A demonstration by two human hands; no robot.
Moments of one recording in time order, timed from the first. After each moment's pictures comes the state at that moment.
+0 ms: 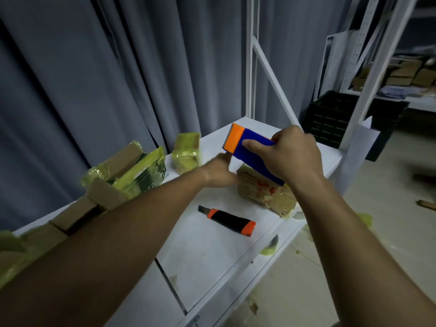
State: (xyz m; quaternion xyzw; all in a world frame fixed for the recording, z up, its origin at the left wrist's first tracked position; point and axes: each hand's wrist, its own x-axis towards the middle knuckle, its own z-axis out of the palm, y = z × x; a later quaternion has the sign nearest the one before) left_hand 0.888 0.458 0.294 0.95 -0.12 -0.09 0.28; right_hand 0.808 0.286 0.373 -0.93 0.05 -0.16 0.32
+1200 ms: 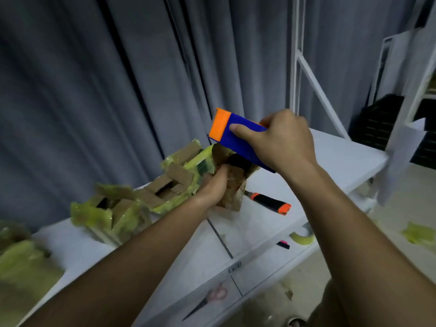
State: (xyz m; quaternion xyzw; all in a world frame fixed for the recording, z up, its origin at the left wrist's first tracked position) left_hand 0.682 0.508 0.343 0.79 0.25 -0.01 0.57; right_hand 0.690 0.342 0.439 -0.88 -0.10 -0.21 0.42
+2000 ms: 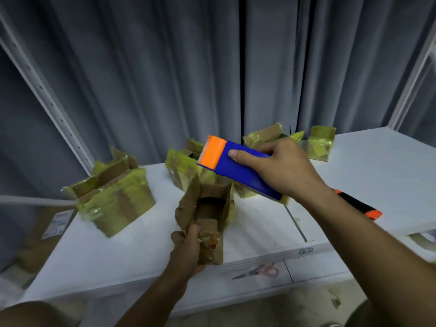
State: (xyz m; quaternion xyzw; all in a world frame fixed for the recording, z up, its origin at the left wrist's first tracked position) left_hand 0.412 0.622 0.268 0.53 0.51 0.15 0.66; right_hand 0.565 0.486 0.417 -0.83 -0.33 0.01 0.44
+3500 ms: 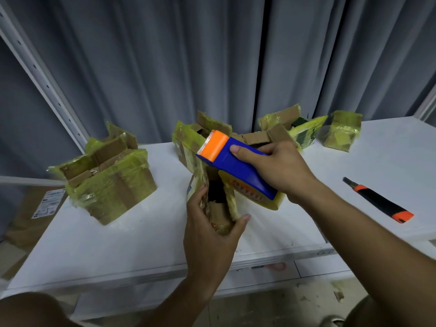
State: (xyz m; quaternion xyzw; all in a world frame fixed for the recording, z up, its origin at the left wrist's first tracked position) left_hand 0.435 0.620 0.252 0.77 0.30 0.41 0.39; right_hand 0.581 0.554 0.367 -0.81 -0.29 0.15 0.49
